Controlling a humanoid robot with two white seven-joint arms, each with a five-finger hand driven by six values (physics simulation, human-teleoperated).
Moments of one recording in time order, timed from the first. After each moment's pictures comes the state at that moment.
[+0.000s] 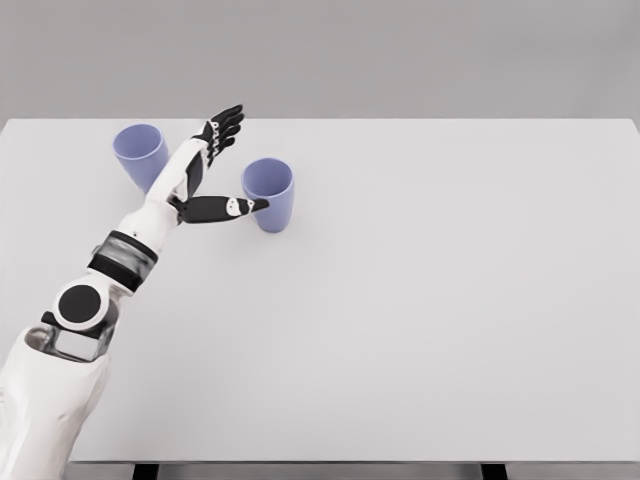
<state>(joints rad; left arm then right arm) -0.19 0.26 -0.22 -1.74 0.13 0.09 -0.19 0.00 0.00 -0.20 0.05 -0.06 -0.07 0.10</state>
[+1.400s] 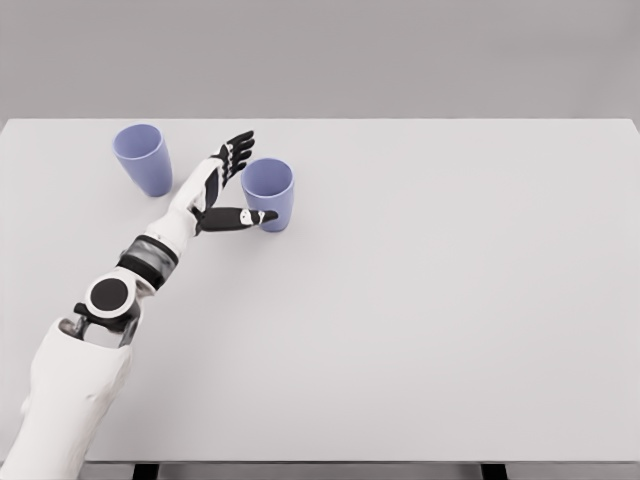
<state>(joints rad) -0.25 0.21 -0.26 -1.52 0.14 0.08 -0.19 0.00 0.00 -0.20 0.05 -0.06 -0.07 0.10</state>
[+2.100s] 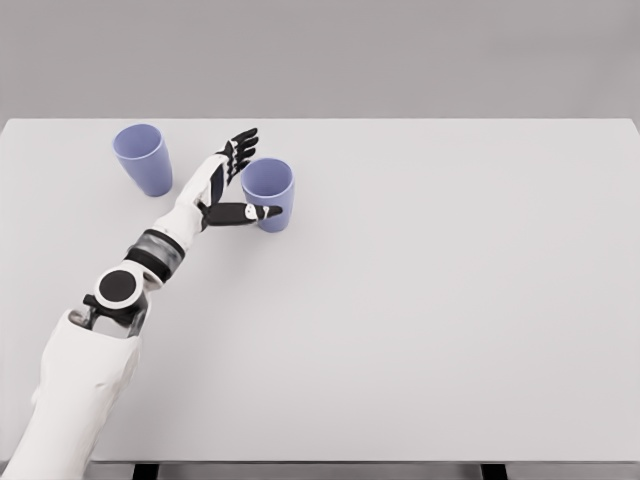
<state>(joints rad) -0.29 0.19 -0.26 -1.46 0.14 0.08 -0.19 0.00 0.00 -0.20 0.05 -0.06 -0.07 0.10</state>
